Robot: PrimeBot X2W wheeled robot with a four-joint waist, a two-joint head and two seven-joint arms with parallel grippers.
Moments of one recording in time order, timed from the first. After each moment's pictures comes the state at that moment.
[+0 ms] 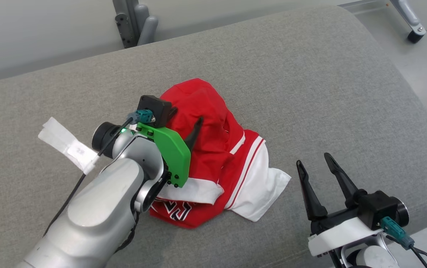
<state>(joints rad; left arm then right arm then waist) -0.72 0.27 -0.86 0.39 -0.73 0.09 0.17 -0.02 -0.05 0.16 0.07 0.12 0.13 -0.26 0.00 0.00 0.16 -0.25</state>
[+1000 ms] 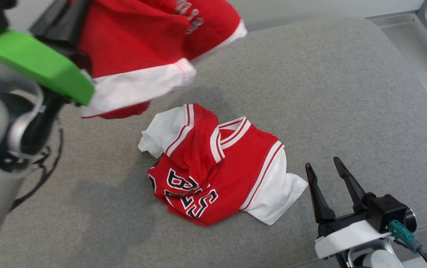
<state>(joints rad) -0.85 0.52 -0.54 -0.08 -0.86 0.13 0.16 0.00 -0.05 0.12 0.07 0.14 0.13 -0.26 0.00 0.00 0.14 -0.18</state>
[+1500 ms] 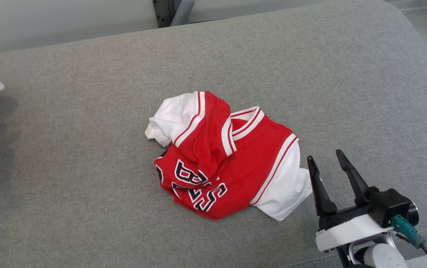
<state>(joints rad) -0.62 0.93 -0.30 0.19 -0.97 0.14 0.23 -0.01 -0.05 0.11 0.05 0.14 0.13 -0.26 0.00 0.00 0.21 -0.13</state>
